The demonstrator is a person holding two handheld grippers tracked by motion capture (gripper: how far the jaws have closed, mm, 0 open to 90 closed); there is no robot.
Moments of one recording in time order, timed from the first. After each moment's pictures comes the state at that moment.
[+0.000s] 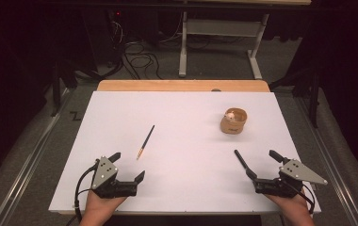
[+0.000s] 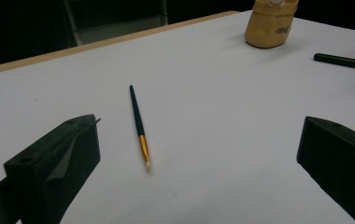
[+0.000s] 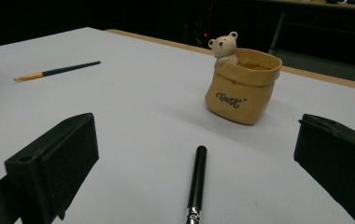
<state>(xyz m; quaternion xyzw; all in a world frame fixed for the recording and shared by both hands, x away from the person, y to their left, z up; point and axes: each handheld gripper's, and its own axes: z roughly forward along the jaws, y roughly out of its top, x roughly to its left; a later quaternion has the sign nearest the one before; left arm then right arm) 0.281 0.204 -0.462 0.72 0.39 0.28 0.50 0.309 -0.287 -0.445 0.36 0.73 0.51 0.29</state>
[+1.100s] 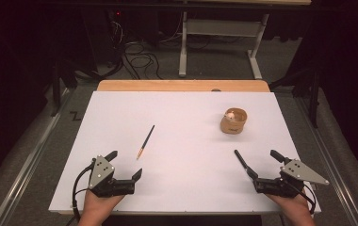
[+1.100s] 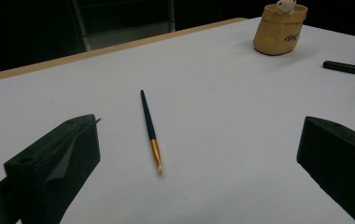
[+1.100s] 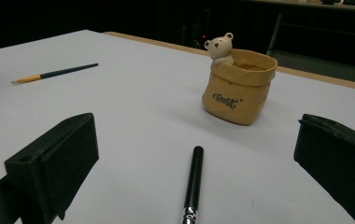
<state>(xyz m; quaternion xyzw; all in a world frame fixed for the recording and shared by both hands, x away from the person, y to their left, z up) 0.282 0.210 -0.461 0.71 0.40 0.29 0.50 0.309 -0.290 -0.445 0.36 0.72 0.51 0.29</state>
